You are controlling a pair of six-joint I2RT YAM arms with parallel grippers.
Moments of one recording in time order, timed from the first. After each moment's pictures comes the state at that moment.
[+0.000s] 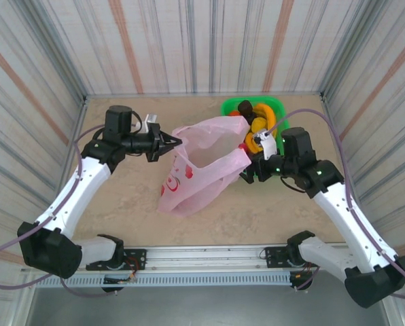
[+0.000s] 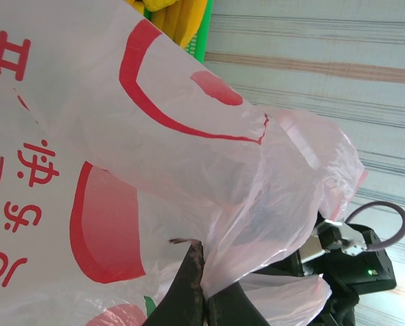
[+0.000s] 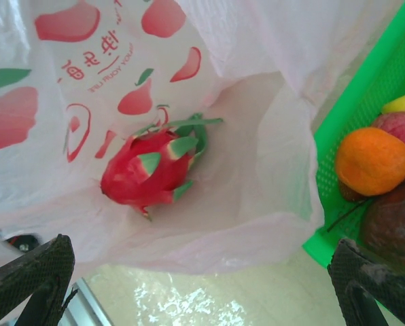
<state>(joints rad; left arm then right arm) -0.31 1.24 1.16 -0.50 0.85 -1.14 0.42 0.96 1.06 -0.78 -0.43 0.08</state>
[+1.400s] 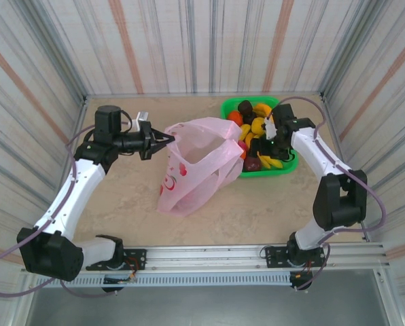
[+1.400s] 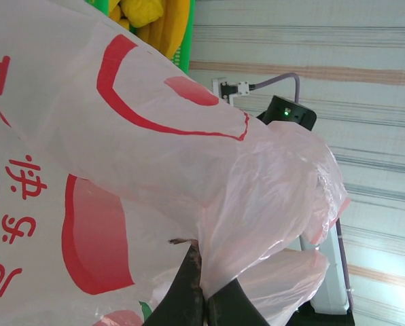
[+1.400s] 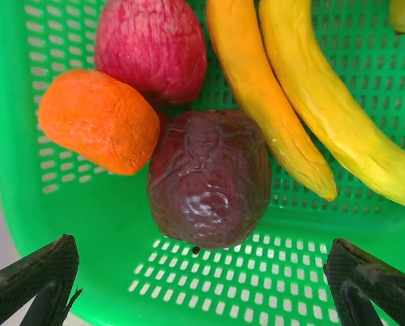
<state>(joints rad) -0.22 1.21 1.13 -0.46 0.93 -1.10 0.19 1.60 1.29 -0.94 -0.22 0.16</state>
